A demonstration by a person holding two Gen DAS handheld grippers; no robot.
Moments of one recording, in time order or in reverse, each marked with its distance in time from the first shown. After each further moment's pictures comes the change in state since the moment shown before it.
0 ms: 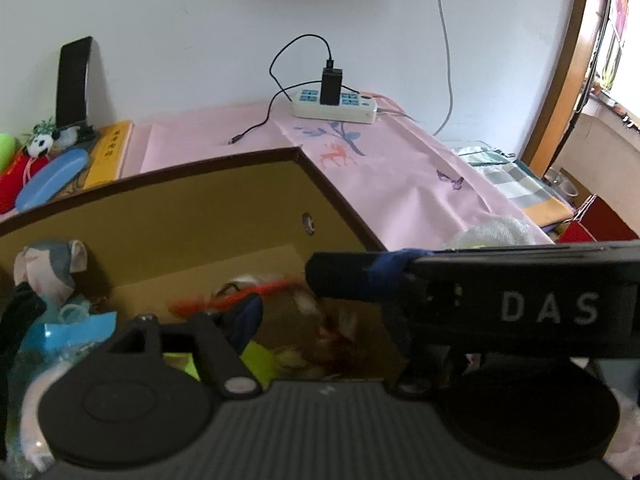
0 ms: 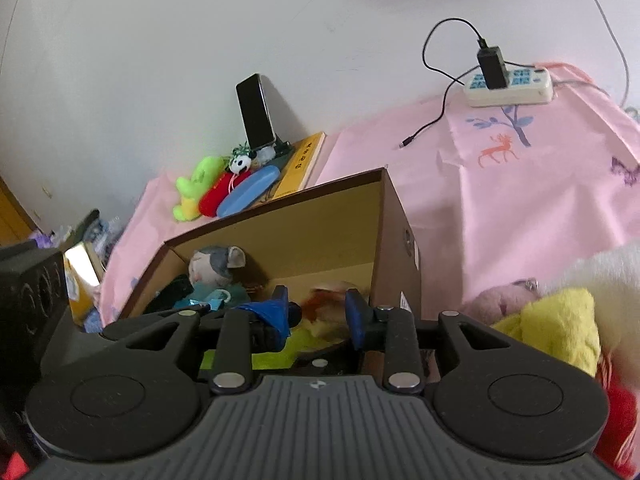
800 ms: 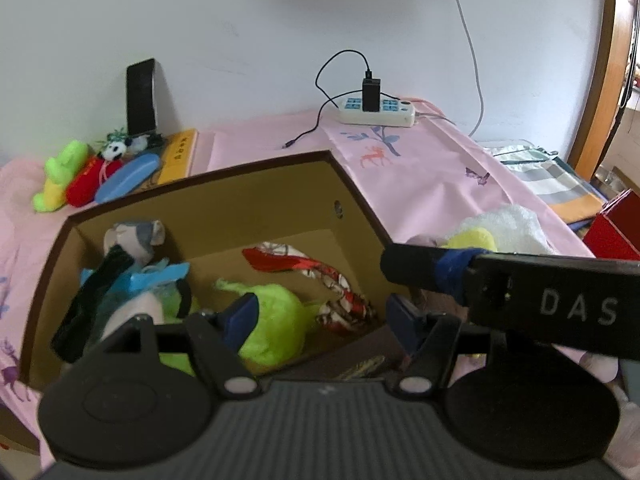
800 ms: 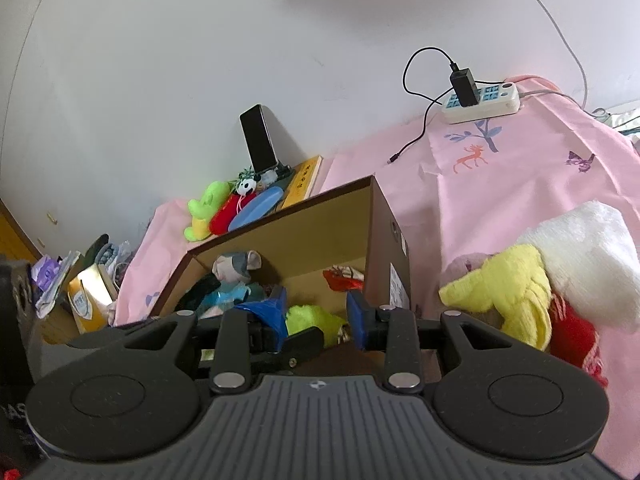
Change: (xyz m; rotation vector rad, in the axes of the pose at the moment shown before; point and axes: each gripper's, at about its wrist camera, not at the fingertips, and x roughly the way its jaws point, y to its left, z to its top) left arm -0.070 -0.039 -0.019 0.001 -0.008 0.213; right arm -0.063 0.016 -0.034 0.009 -0.083 -0.028
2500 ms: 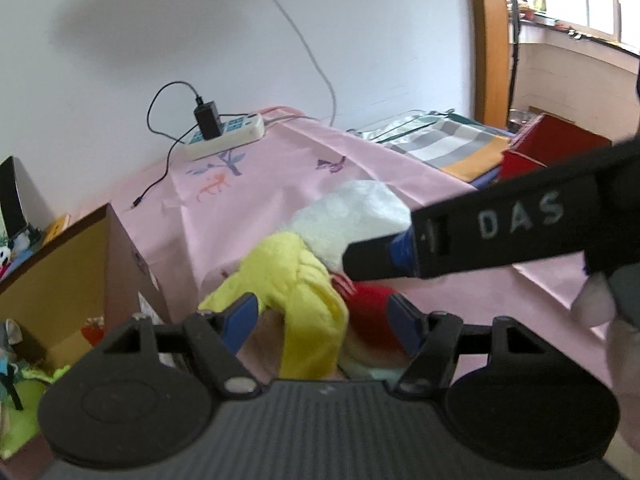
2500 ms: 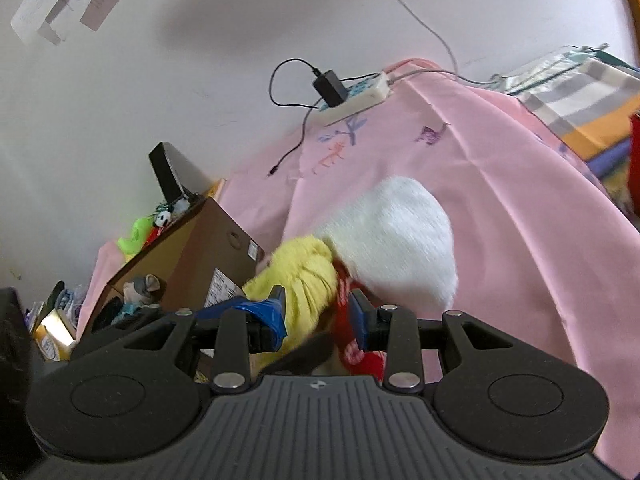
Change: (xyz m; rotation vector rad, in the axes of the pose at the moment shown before) left arm 0.068 -0.144 -0.010 0.302 -0.085 -0.173; right arm -0.041 -0.138 -0.008 0.175 -0.029 -0.098
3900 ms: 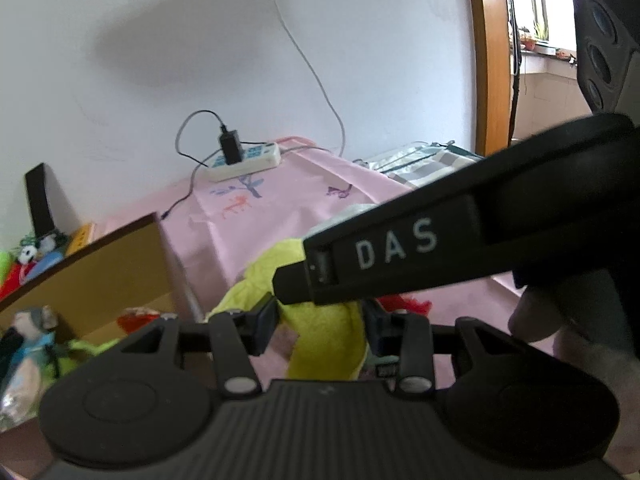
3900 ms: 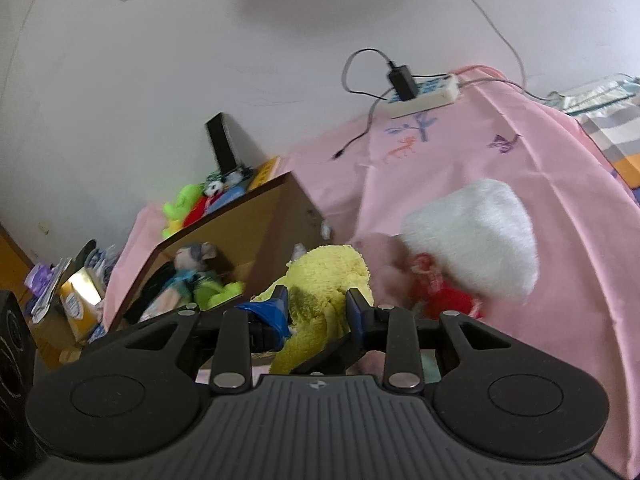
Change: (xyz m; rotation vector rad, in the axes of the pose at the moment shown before) left arm -0.086 0.006 -0.026 -0.024 -0.100 0.013; right arm -0.020 0.069 -0.022 -0.147 0.037 0.081
